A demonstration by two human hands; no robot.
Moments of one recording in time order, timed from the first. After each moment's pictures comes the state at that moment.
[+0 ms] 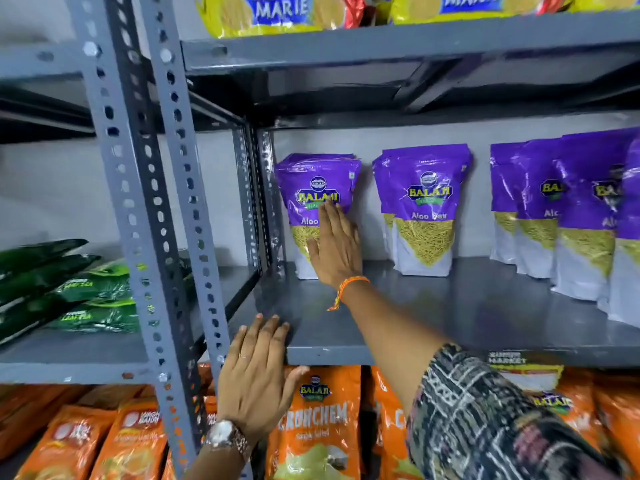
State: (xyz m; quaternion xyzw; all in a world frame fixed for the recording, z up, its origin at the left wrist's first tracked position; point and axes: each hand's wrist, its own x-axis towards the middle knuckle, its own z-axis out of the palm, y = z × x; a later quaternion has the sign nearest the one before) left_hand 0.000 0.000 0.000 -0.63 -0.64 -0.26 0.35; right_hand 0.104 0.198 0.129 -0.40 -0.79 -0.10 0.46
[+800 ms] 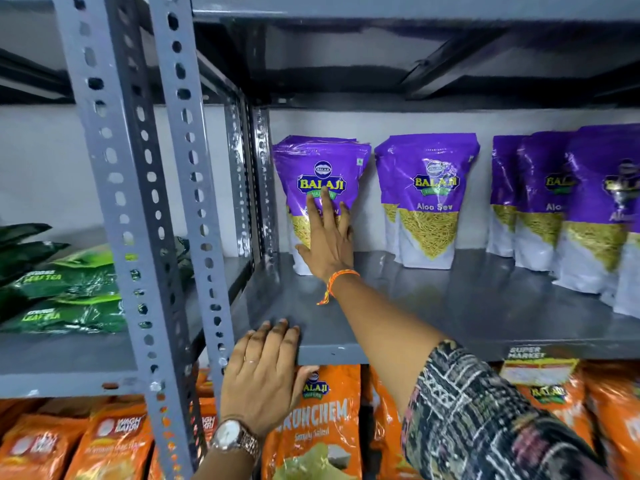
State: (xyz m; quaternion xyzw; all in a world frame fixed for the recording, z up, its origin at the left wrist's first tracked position) left_hand -0.016 0.025 -0.021 -0.60 -0.57 -0.30 0.48; right_hand 0.071 0.207 0.121 -0.48 -0.78 -0.13 0.38
